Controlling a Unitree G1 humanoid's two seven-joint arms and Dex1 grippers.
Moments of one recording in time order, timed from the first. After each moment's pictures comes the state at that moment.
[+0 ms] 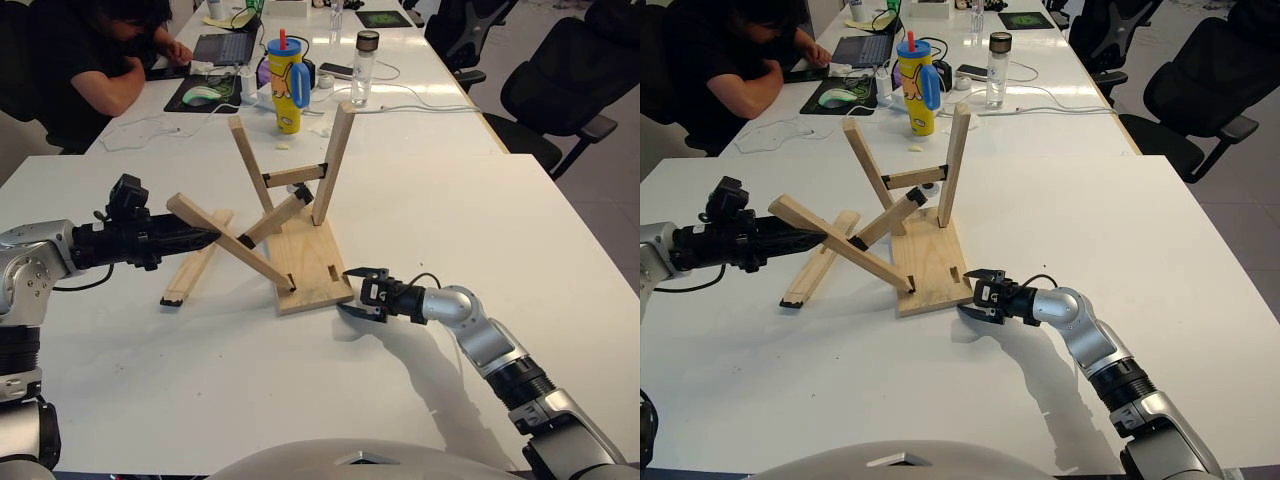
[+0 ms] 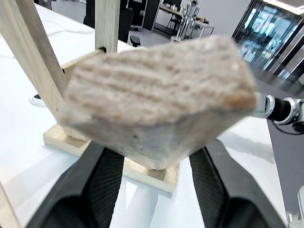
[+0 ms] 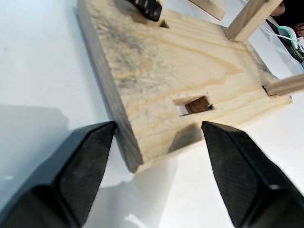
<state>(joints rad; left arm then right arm) -0.36 0.89 0.16 0.06 -0.69 0.74 -1.27 -0.24 -0.53 0.40 0.16 -0.11 -0.15 0.79</state>
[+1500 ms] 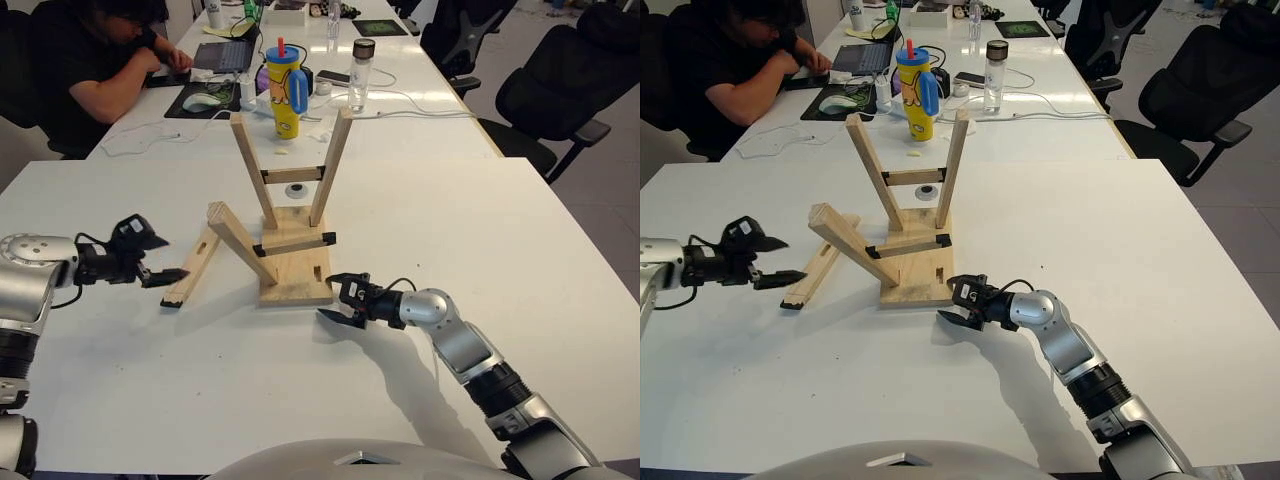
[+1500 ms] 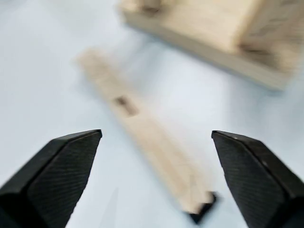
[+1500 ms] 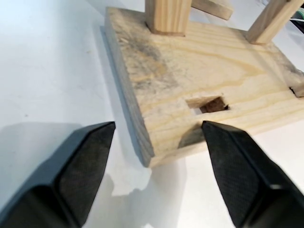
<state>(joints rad) -0.31 0.94 0.03 0.29 -0.19 0.38 -0.96 -0.20 -0.41 0.44 0.05 -0.09 0.12 0.76</state>
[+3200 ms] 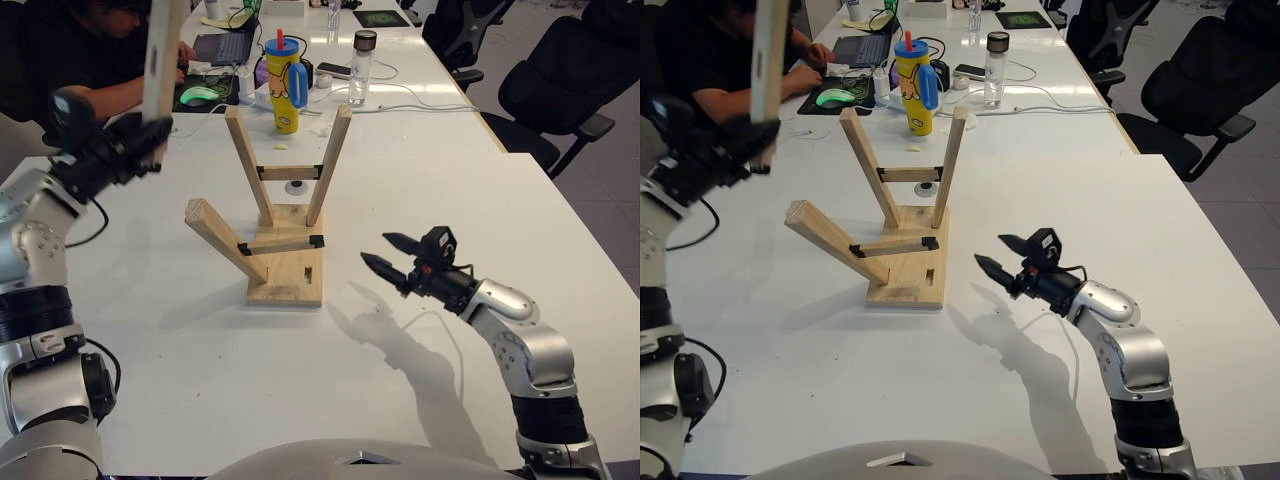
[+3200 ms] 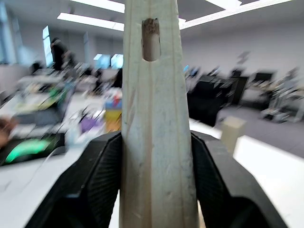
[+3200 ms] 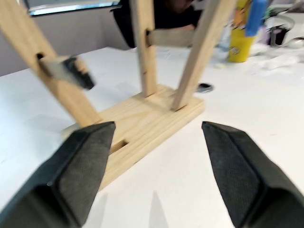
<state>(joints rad) -0.63 0.68 0.41 0.12 -0.65 0.59 -0.80 -0.08 -0.40 -0.08 -0.33 0.46 0.52 0.68</state>
